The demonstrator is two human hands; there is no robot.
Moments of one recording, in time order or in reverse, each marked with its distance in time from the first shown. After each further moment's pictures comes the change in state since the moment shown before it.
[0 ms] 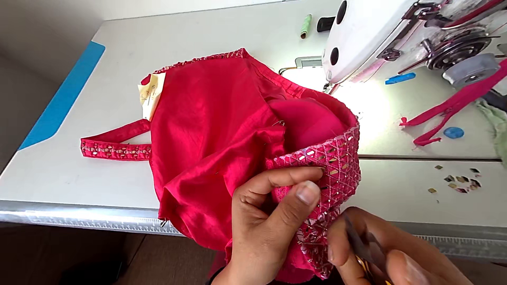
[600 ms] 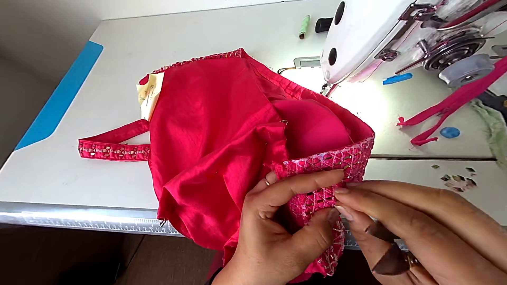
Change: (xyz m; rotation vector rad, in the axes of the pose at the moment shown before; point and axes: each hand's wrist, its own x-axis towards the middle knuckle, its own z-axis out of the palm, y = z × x) left_hand -0.001 -0.005 -0.003 0.305 -0.176 0.148; right_hand 0.015 0.012 -0.021 -1.223 0.425 -0.637
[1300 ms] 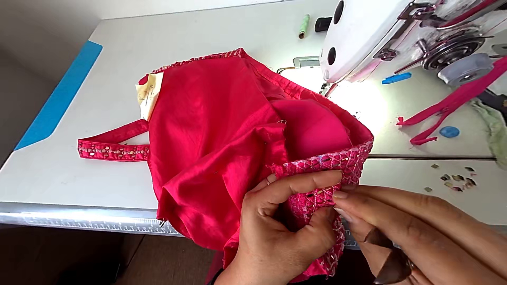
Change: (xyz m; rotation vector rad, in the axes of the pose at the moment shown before) left_hand 0.001 0.001 0.005 0.025 0.059 -0.031; right_hand -0.004 0.003 -0.002 -0.008 -0.029 -0.044
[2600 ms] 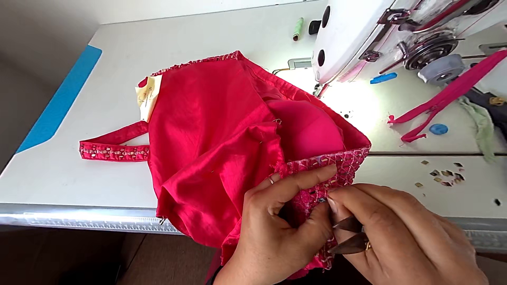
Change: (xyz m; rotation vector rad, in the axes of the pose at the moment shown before) left_hand 0.000 -0.002 0.001 0.141 -0.074 0.030; right_hand -0.005 -0.004 0.013 -0.215 0.056 -0.052
